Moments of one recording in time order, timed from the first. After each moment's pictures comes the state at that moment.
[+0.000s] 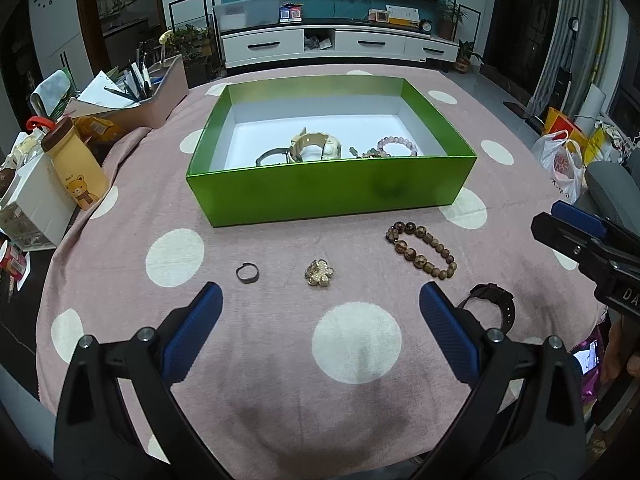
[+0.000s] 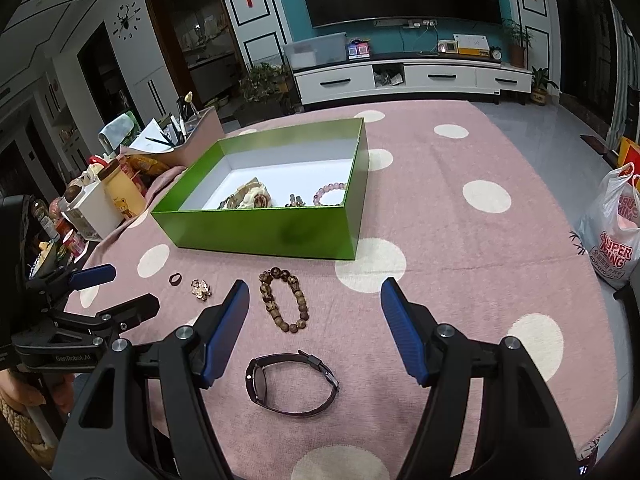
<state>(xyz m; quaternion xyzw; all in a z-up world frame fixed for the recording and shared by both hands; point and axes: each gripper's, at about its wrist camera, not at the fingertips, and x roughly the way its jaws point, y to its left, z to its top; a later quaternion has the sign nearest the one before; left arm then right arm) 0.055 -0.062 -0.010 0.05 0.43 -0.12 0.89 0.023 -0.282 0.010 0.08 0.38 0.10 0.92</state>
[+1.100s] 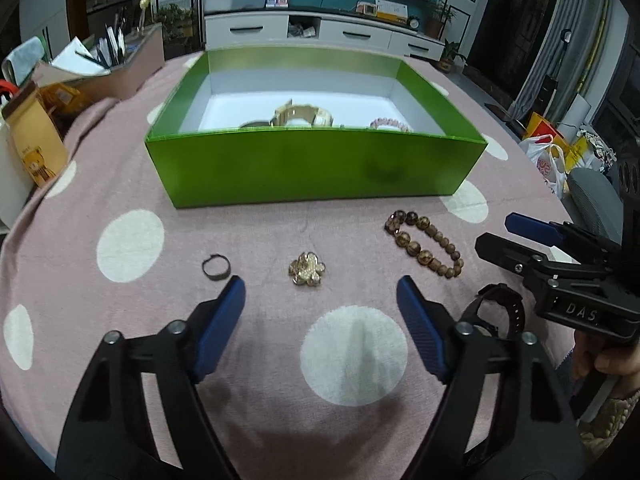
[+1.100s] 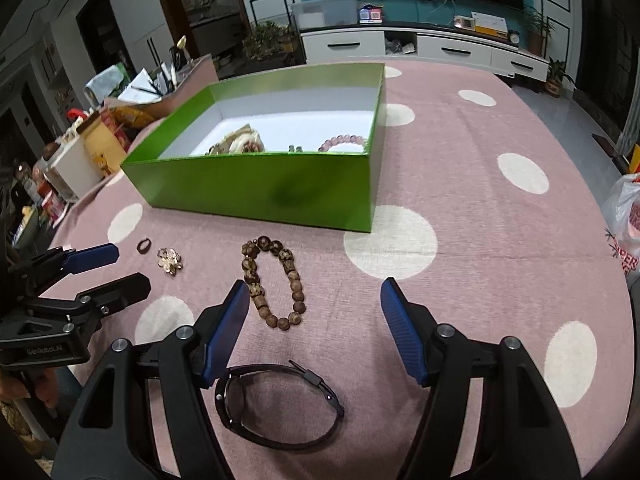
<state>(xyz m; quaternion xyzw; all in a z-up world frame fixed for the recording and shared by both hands) 0.083 -0.056 -0.052 0.00 0.46 -0.16 0.87 0.063 -0.256 -0.040 0.03 0.44 0.11 0.89</state>
